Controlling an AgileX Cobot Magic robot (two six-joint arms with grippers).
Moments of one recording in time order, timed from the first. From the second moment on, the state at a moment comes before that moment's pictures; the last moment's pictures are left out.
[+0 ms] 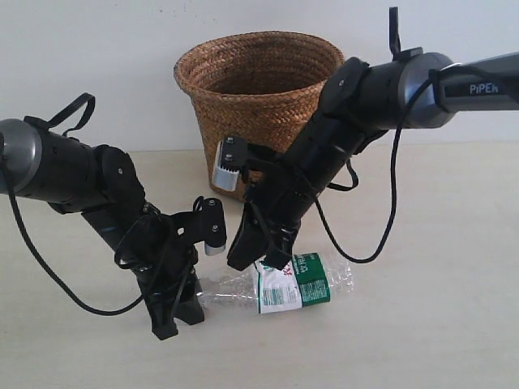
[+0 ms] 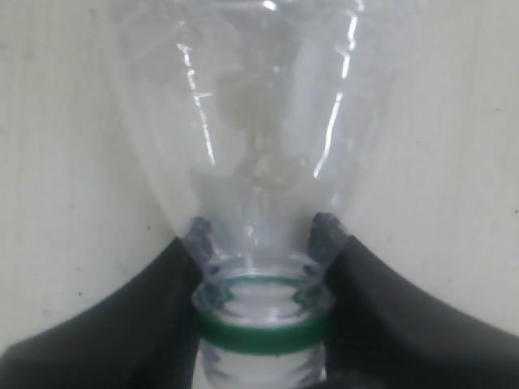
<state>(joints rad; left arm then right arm) -0.44 2.04 -1.18 -0.46 0.64 1.32 0.50 2.12 -1.58 0.74 1.09 -1.46</state>
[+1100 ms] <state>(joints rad) -0.44 2.04 -1.18 -0.46 0.62 1.30 0.46 2.28 -1.55 0.77 1.14 -1.60</state>
